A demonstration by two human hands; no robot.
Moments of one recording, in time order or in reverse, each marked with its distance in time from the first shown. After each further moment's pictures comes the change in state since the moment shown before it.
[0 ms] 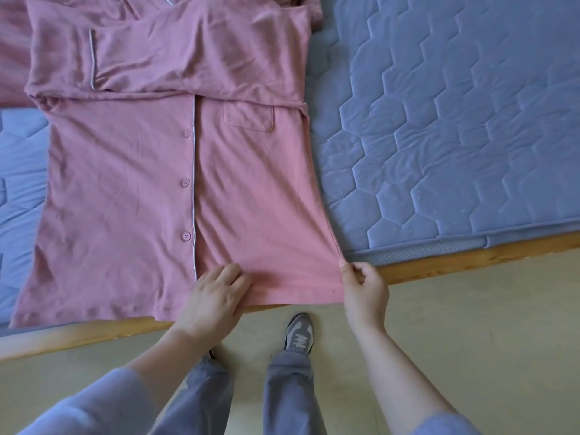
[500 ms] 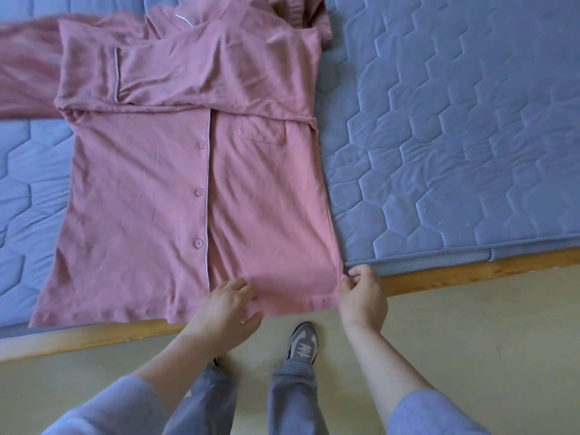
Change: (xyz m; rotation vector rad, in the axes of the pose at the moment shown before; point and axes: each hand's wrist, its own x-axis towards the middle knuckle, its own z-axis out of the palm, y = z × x) left_hand -0.003 -0.001 0.010 -0.203 -0.077 -0.153; right_hand 0.003 -0.008 0.014 -0.477 0.036 -0.052
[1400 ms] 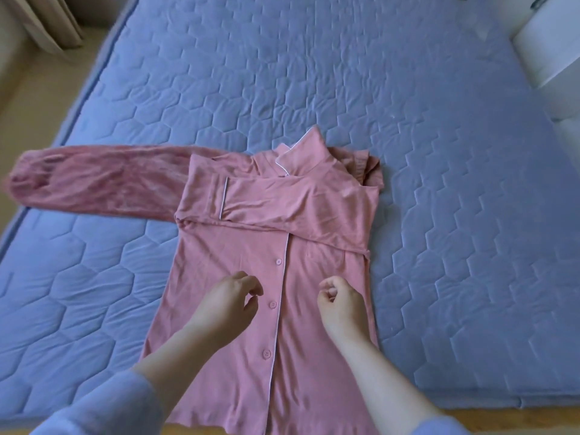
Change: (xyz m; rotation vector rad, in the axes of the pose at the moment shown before) left_hand 0.047 -0.080 -0.221 -0.220 0.303 -0.094; right_hand -0.006 -0.266 -0.022 0.062 -0.244 -0.335
